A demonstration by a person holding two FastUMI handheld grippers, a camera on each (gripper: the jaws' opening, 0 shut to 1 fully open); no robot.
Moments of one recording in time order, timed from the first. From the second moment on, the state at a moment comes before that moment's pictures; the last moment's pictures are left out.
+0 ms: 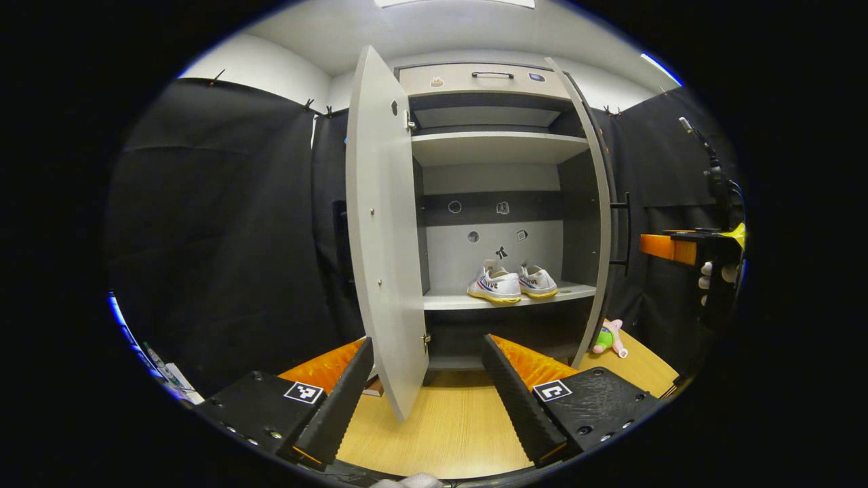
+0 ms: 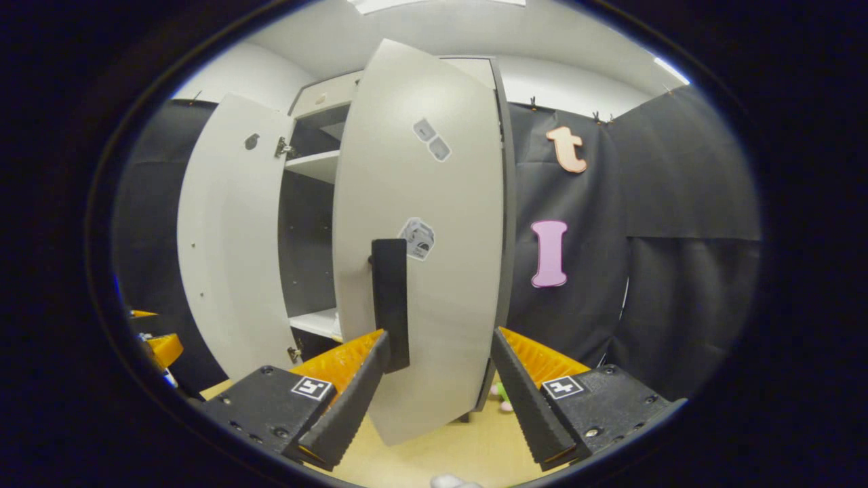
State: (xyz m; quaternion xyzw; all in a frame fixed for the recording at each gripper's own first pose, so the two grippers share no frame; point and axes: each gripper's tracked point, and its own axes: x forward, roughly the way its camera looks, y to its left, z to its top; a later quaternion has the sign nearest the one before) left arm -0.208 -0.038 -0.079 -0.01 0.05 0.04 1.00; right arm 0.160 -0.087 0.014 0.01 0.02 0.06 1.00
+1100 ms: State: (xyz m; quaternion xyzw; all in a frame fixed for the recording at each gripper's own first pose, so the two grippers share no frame) left arm -0.116 0.151 -0.048 0.00 0.01 0.10 0.99; right arm 0.041 -0.009 -0.057 0.02 0.10 0.02 0.99
